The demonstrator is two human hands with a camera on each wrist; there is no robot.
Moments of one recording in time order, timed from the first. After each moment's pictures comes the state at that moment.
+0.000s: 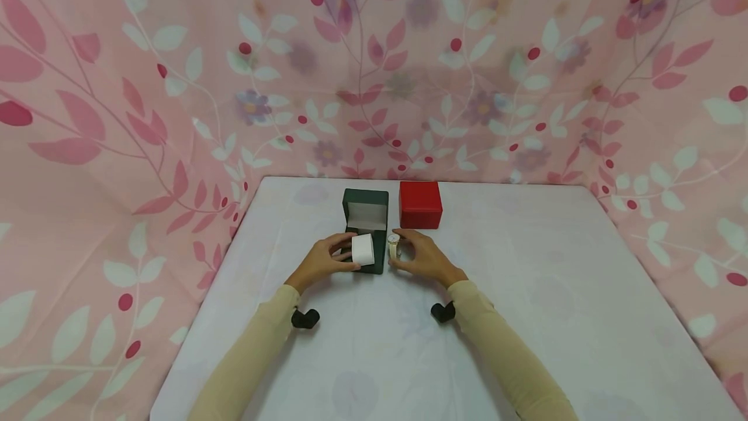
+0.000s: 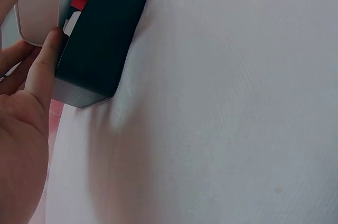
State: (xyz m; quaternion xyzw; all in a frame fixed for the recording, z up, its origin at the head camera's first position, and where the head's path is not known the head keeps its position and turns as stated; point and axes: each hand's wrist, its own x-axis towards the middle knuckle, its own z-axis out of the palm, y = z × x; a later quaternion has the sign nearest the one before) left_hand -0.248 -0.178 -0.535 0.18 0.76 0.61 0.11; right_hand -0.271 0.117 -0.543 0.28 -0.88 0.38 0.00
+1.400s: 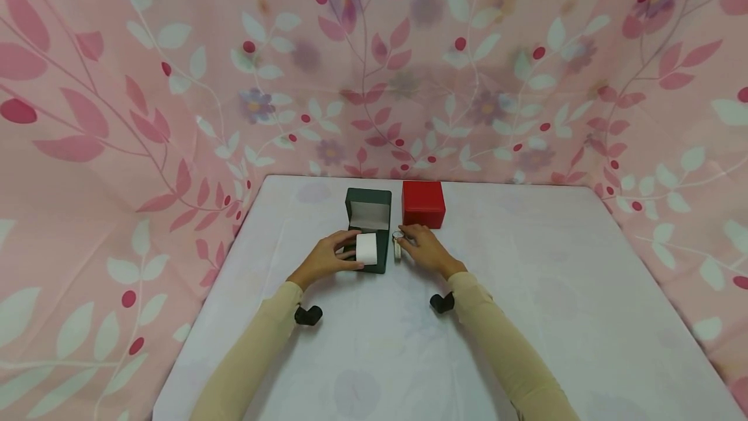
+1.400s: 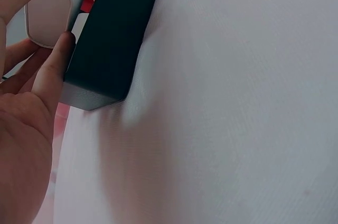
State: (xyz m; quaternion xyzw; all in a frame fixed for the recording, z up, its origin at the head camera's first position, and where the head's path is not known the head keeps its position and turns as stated) left_hand -0.250 -0.173 -0.529 0.18 0.78 0.59 0.11; right_hand -0.289 0.114 -0.543 0.21 -0.91 0.36 -0.06
